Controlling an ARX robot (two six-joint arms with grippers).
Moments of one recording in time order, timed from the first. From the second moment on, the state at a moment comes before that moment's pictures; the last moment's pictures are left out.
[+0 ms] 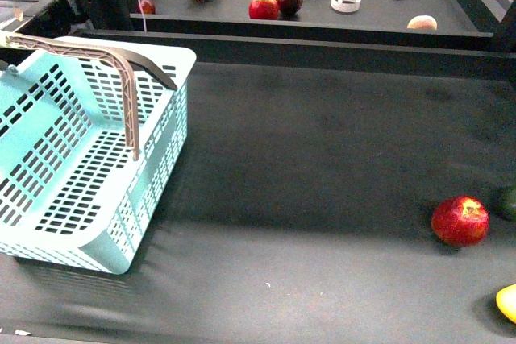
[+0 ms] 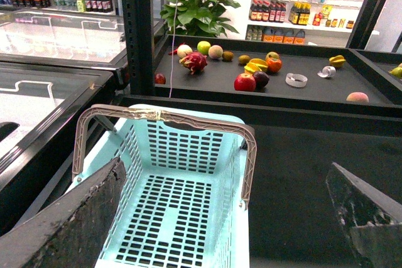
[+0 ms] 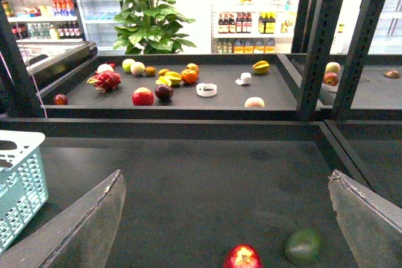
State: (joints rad) left arm 0.00 0.00 0.02 0.00 0.00 0.00; right arm 0.00 0.00 0.01 0.00 0.00 0.00
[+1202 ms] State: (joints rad) left arm 0.00 0.00 0.02 0.00 0.00 0.00; right arm 0.00 0.00 0.01 0.00 0.00 0.00
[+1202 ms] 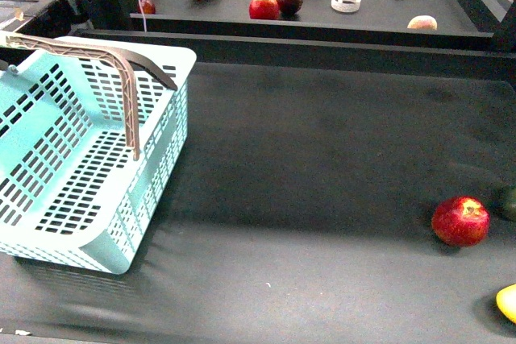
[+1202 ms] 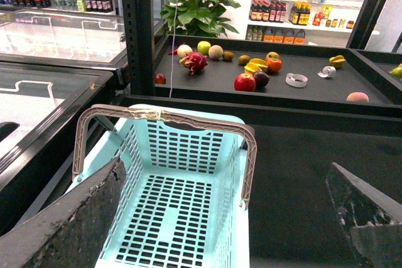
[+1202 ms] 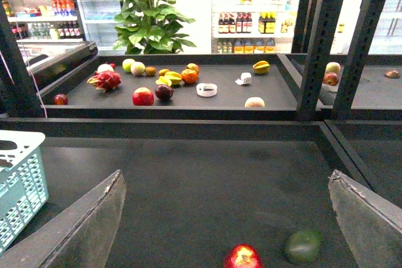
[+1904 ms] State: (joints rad) left arm -0.14 1.61 0.48 0.91 -0.34 -0.49; right arm 0.00 0.00 0.01 0.00 0.00 0.00
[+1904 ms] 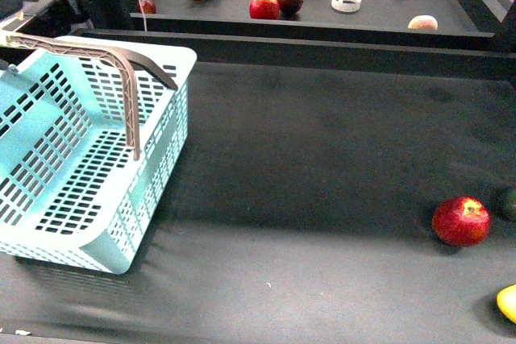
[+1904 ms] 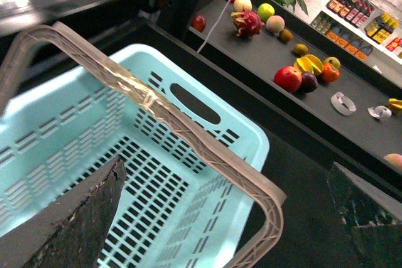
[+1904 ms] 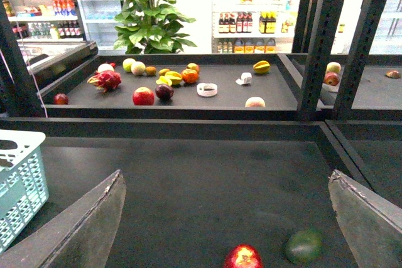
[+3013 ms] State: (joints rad) left arm -0.09 2.15 0.96 0.82 -0.15 -0.97; right arm 0.00 0.00 0.01 0.00 0.00 0.00
